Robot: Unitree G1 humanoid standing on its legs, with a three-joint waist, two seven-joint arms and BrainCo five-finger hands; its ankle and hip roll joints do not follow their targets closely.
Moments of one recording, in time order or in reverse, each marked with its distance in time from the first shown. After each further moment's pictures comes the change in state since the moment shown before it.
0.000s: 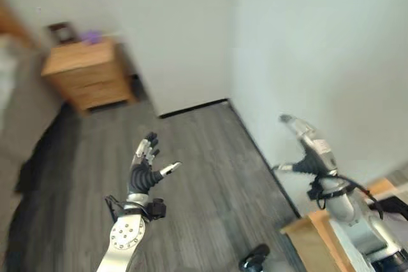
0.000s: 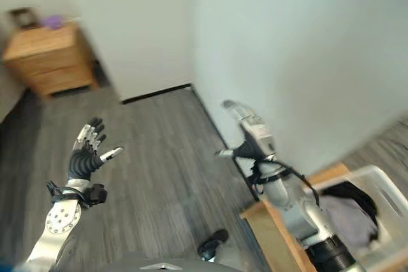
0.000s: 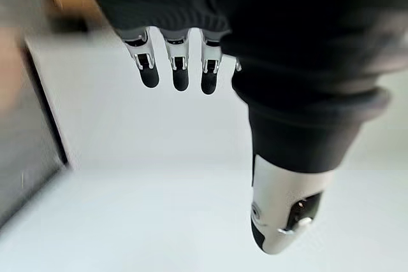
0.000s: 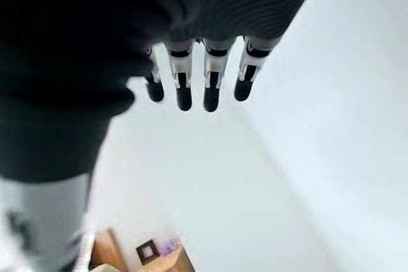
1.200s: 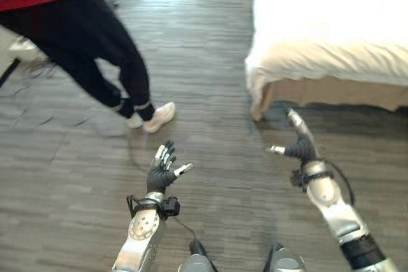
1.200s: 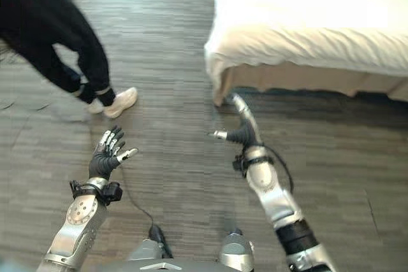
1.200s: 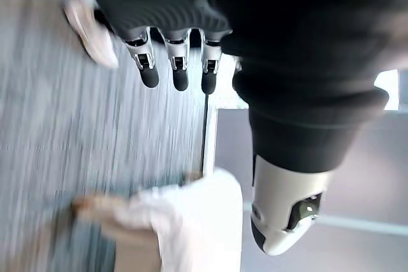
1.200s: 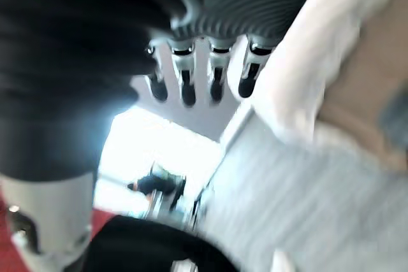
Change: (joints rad) left arm -0.141 -0.031 -0.034 0.153 -0.060 0.040 -0.044; right arm -0.145 0.181 0.132 0.112 0.376 0.084 0.136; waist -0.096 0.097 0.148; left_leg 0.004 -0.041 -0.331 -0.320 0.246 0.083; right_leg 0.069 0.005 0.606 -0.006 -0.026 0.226
